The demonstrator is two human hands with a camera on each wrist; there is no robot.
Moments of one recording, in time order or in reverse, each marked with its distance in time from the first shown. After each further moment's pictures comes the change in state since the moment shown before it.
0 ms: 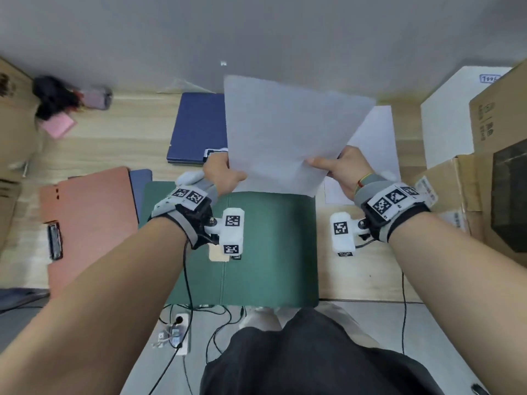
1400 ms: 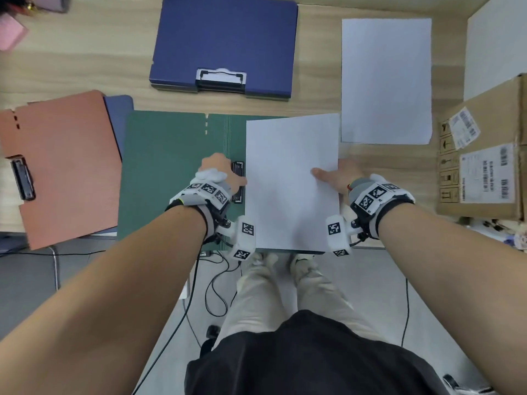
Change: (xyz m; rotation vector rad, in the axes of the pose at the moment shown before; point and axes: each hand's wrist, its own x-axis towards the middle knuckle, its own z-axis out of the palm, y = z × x) left_hand -0.031 -0.117 0.082 0.436 -0.163 -0.267; right_hand -0.044 0.140 0.019 -0.597 0.061 0.385
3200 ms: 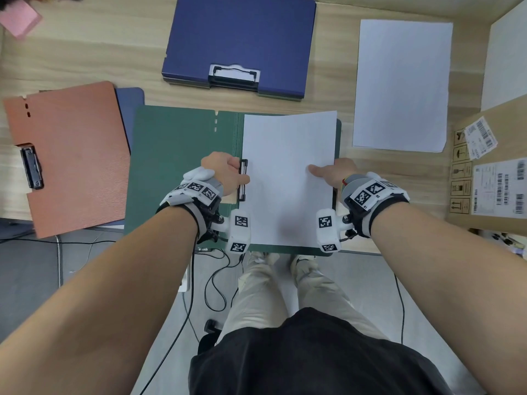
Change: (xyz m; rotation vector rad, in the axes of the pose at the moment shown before) left_hand 0.013 -0.030 0.004 -0.484 -0.065 0.011; right_hand 0.009 -0.034 0.017 -0.103 -0.019 0.169
